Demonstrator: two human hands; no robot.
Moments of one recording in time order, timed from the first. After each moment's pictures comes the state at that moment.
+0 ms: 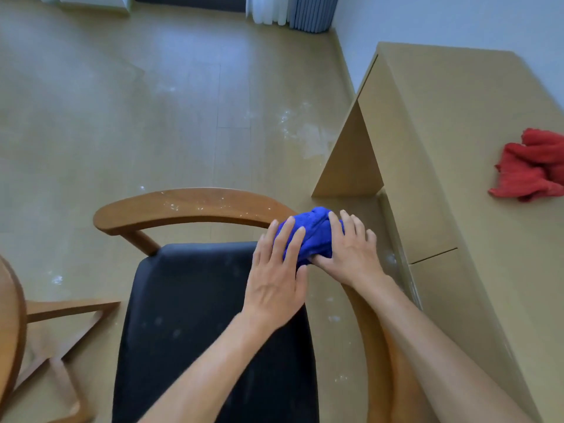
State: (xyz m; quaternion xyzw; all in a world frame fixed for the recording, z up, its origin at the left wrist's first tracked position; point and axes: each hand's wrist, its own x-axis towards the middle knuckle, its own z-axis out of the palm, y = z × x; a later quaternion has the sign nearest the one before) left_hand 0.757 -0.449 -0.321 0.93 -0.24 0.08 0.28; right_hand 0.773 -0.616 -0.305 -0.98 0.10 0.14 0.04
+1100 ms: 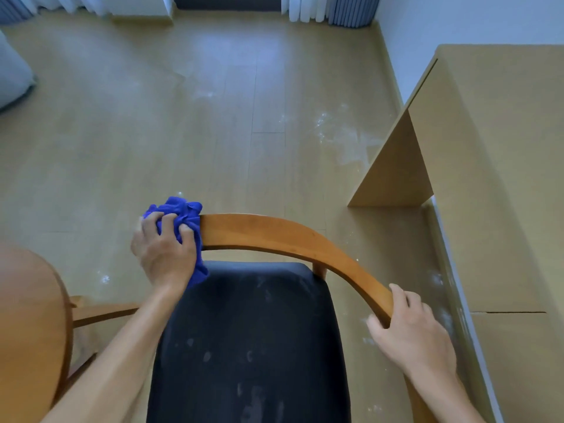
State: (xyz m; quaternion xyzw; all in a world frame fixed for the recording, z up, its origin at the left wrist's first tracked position) left_hand 0.899 -0.277 -0.351 0.95 0.13 0.17 0.20; right_hand 0.745 -0.611 -0.292 -0.96 0.20 0.18 0.08
